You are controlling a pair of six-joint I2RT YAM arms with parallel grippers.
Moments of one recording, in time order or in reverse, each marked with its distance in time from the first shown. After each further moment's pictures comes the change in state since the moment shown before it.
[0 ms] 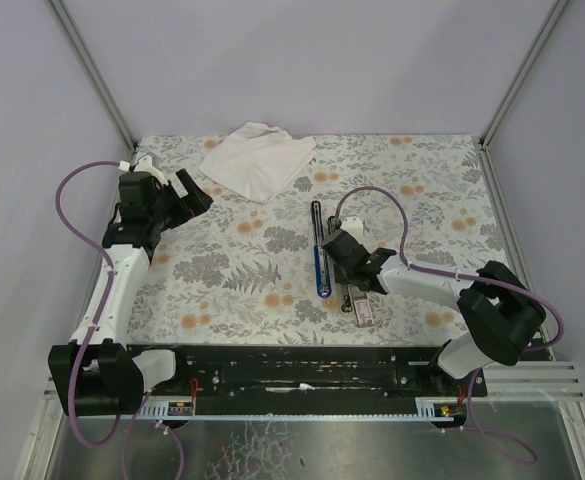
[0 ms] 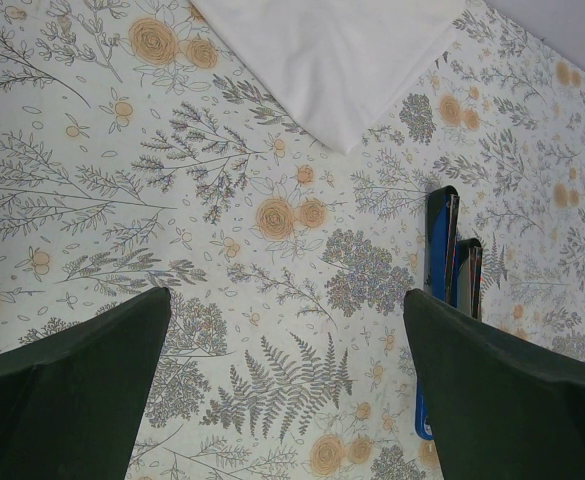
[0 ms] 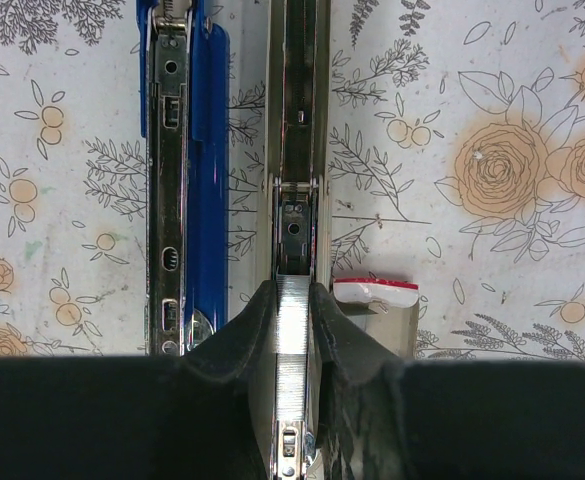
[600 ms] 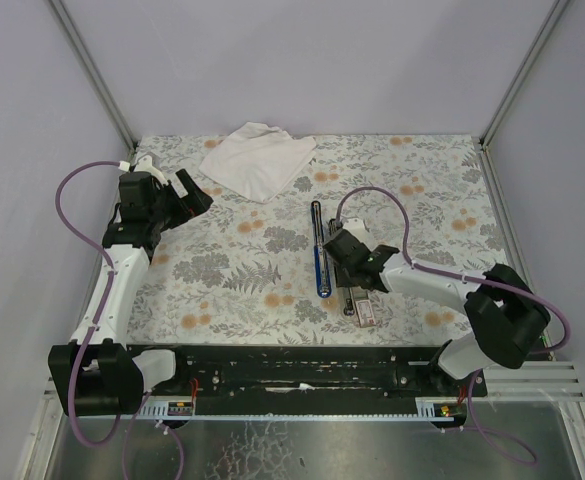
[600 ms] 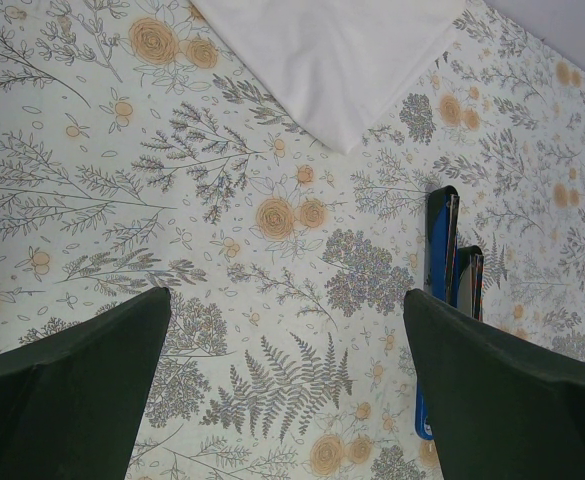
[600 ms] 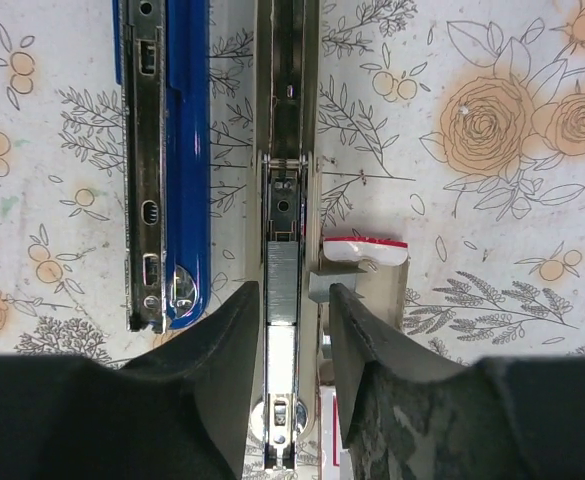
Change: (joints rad) left arm 0.000 0.000 0.000 0.000 0.000 0.000; right arm 0.000 -0.026 0.022 -0.124 -0.031 0.007
